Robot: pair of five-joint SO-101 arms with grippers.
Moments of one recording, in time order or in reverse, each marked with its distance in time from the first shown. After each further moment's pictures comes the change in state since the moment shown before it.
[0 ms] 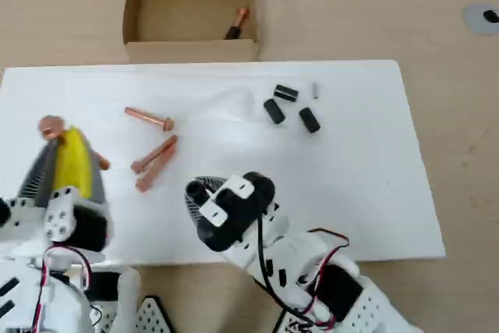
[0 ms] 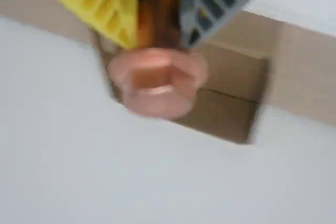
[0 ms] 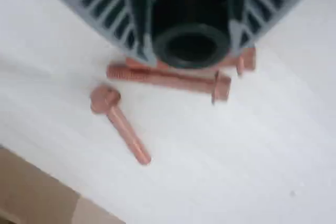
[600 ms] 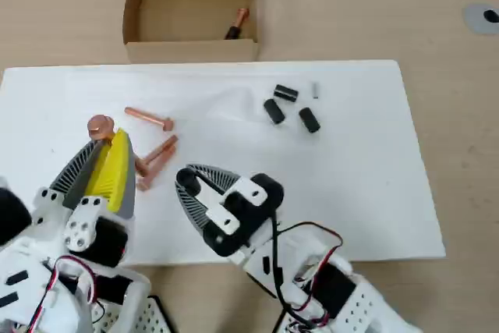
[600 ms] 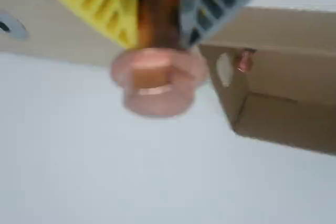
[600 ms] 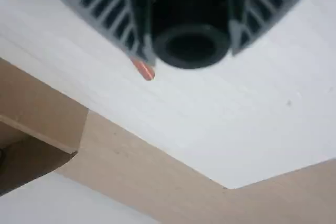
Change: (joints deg) left arm 16.0 -0.1 0.5 -2.3 -0.2; right arm 0.0 0.0 4.1 -14.9 0.0
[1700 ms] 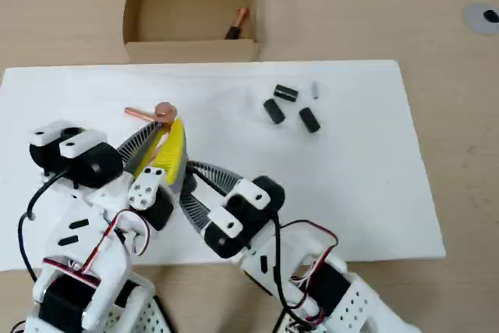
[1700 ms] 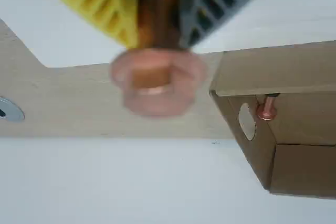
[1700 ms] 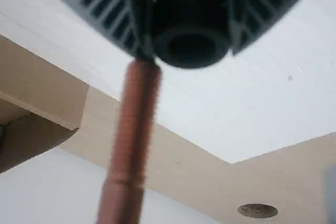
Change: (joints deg) left arm 6.8 0.4 21.6 -17.0 -6.3; right arm 0.0 0.0 2.5 -5.5 0.0
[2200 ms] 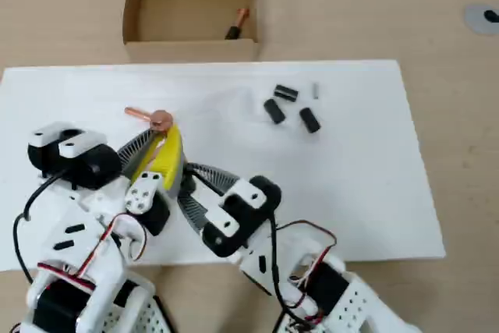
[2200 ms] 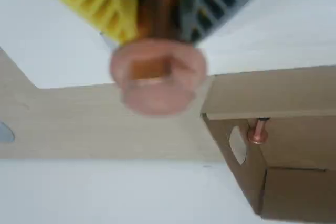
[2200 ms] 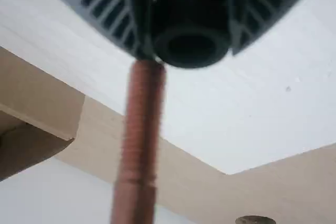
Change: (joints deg) left arm -0.3 -0.4 -2.5 6.5 0.0; right arm -0.2 0.0 0.4 0.1 0.0
